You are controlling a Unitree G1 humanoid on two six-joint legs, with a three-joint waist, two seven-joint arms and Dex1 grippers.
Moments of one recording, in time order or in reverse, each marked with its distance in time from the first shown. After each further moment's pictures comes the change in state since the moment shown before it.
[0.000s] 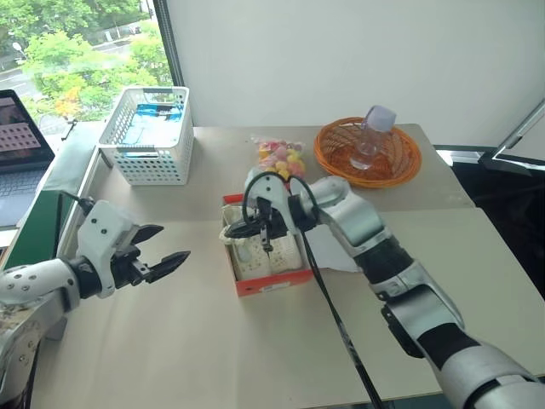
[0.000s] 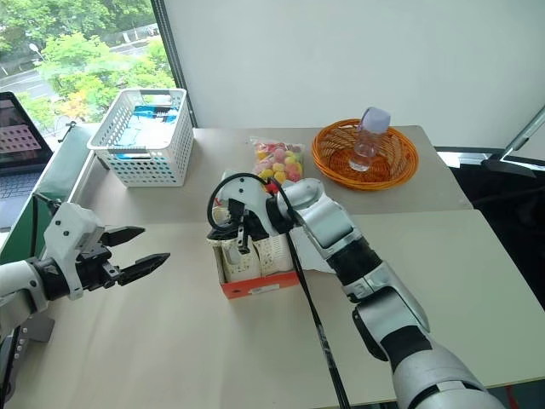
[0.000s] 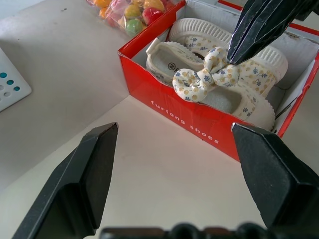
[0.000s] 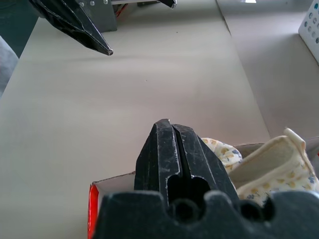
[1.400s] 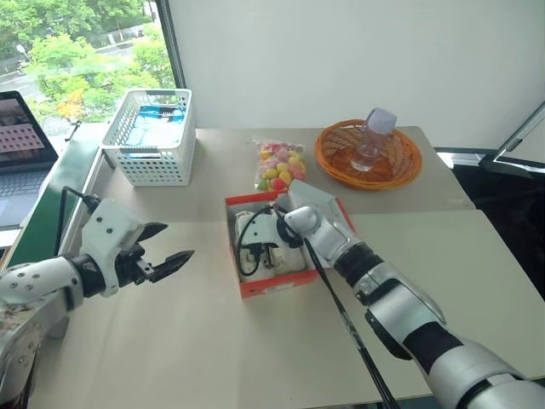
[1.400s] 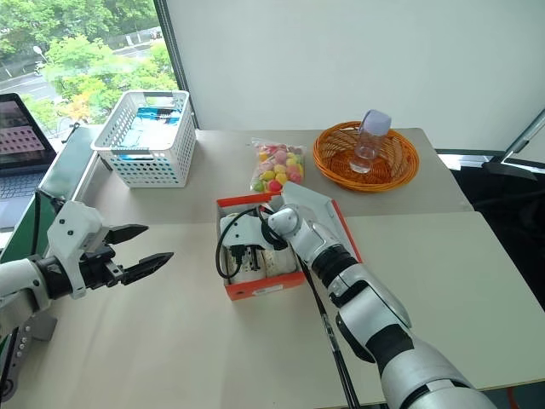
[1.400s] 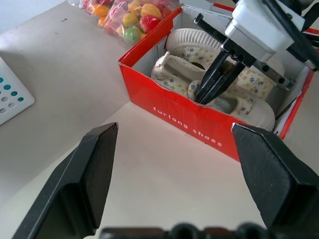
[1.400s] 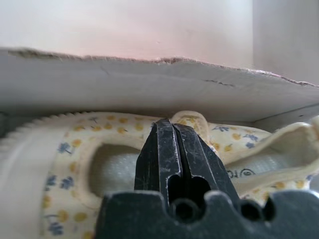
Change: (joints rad) left arm -0.036 0.032 -0.050 0.008 -0.018 -0.019 0.028; right arm 0.024 0.032 0.067 0.296 -0.380 -0.456 -0.073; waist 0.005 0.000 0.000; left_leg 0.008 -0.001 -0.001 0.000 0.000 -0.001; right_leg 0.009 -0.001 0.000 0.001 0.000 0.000
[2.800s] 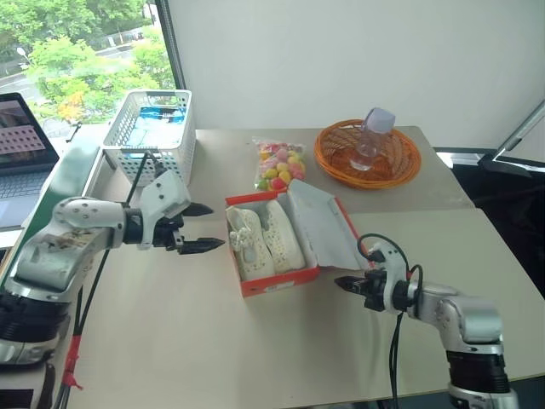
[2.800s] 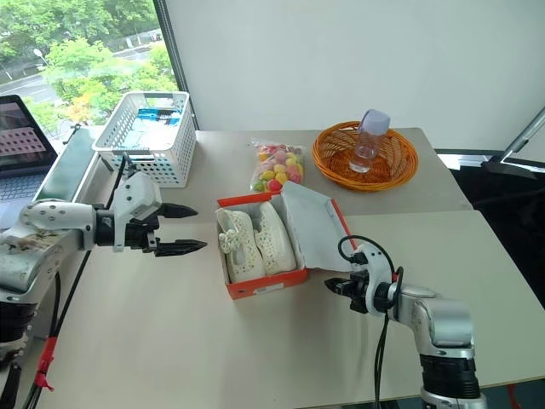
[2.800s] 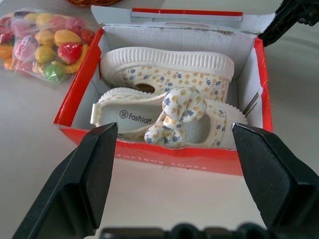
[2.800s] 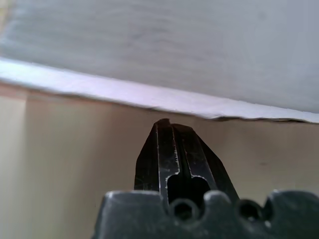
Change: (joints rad) left arm -0.467 0.077 -0.435 0.432 0.202 -0.236 -0.396; right arm 0.742 -0.136 -0.747 -0.689 0.600 1.078 -0.442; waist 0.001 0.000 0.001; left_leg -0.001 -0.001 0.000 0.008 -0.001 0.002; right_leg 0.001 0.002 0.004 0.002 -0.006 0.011
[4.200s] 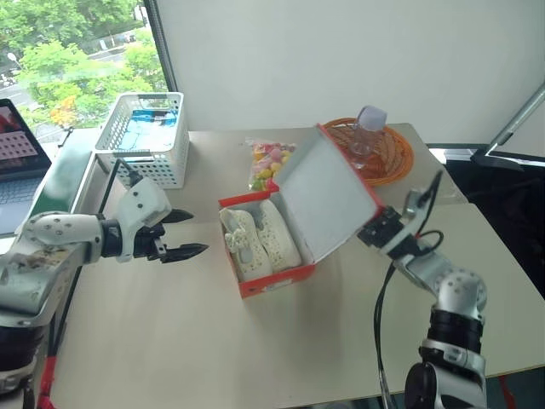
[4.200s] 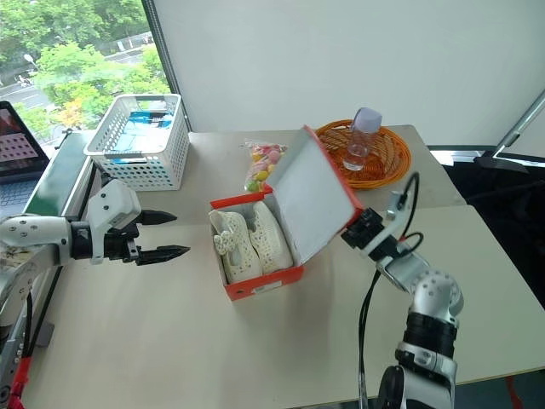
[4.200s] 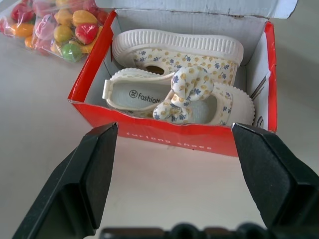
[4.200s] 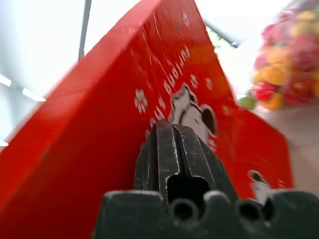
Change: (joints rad) left arm 0.171 0.016 0.148 -0.130 -0.018 0.066 0.077; right arm -0.304 0.041 -0.158 0.131 0.664 -0.093 -0.112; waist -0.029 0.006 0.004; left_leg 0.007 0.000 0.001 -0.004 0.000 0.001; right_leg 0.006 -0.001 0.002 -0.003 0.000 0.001
